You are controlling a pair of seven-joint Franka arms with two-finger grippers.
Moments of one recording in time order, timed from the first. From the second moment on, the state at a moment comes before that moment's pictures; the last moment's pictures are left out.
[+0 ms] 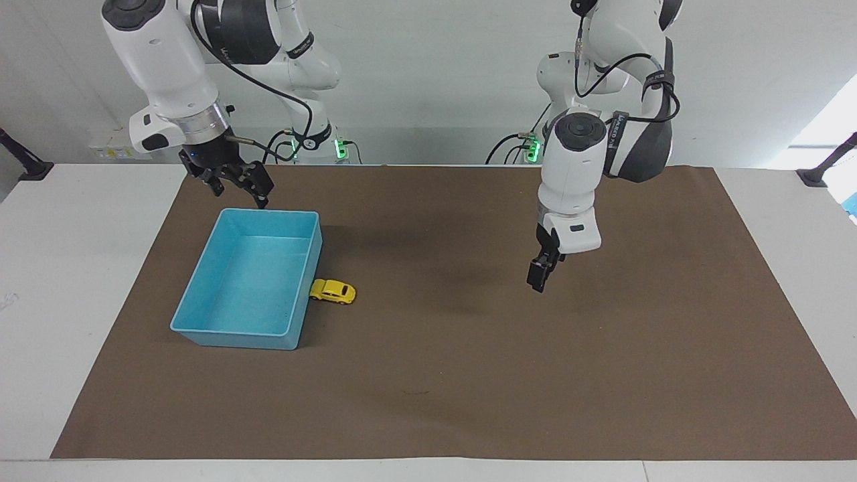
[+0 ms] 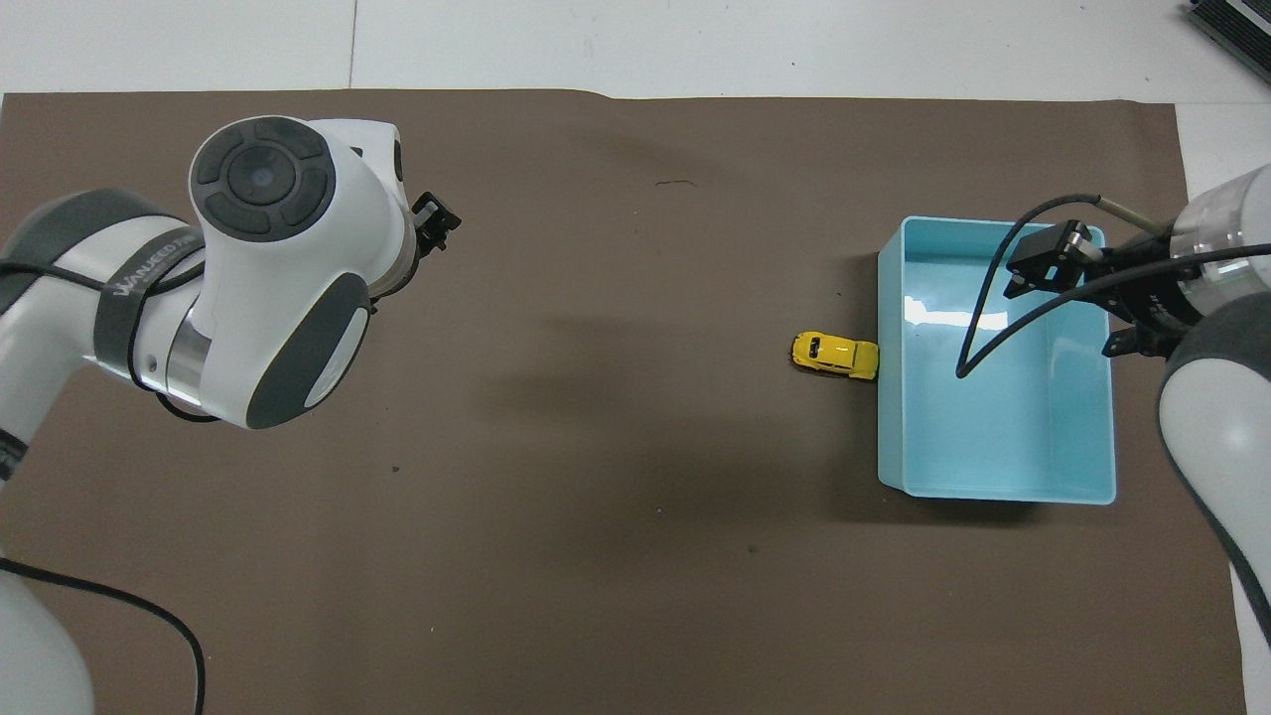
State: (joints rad) left arm -0.12 0.25 -0.30 -1.64 0.24 1.98 -1.19; right arm -0.04 0.03 0.13 -1.61 0.00 1.66 0.70
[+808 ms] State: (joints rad) left arm -0.12 0.21 -0.18 -1.65 0.18 1.94 -0.79; right arm 0.02 0.08 0.13 -1.62 0.00 1.73 1.34
